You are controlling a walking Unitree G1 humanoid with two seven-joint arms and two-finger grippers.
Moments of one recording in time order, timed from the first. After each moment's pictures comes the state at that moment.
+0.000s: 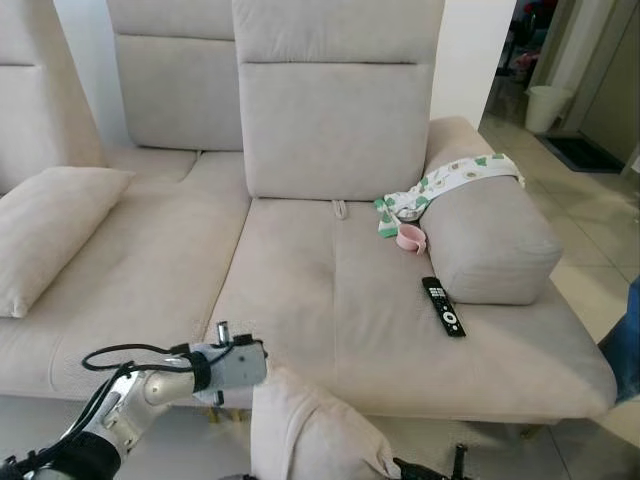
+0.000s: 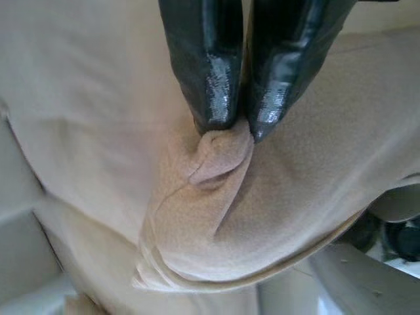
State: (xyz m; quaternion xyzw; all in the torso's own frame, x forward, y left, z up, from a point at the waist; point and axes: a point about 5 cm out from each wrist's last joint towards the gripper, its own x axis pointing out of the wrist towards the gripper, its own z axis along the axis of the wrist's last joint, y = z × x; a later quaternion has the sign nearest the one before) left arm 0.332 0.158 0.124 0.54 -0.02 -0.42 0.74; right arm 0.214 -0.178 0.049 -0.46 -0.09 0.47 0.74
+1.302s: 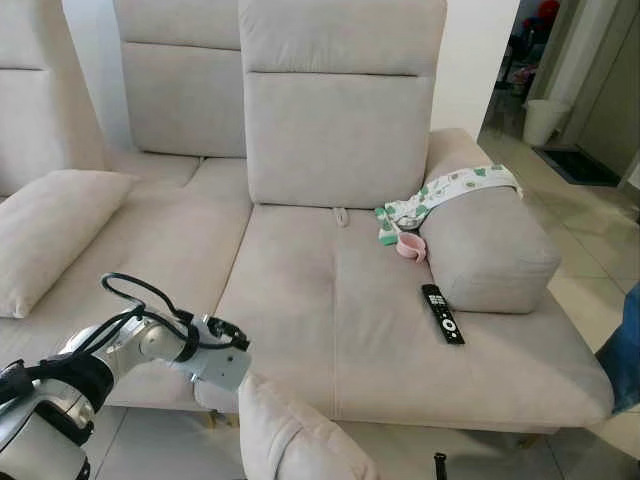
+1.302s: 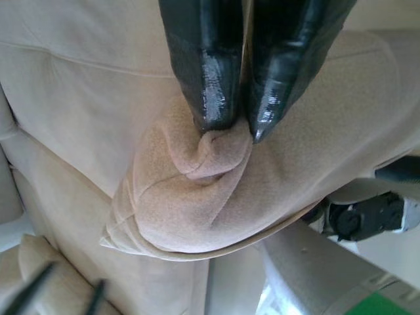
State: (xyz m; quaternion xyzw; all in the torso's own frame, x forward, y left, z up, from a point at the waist) left arm 0.351 0.191 0.135 0.69 0.10 -0.50 0.52; right arm 0.200 -0.162 0.053 -0.48 -0.10 0.54 0.69
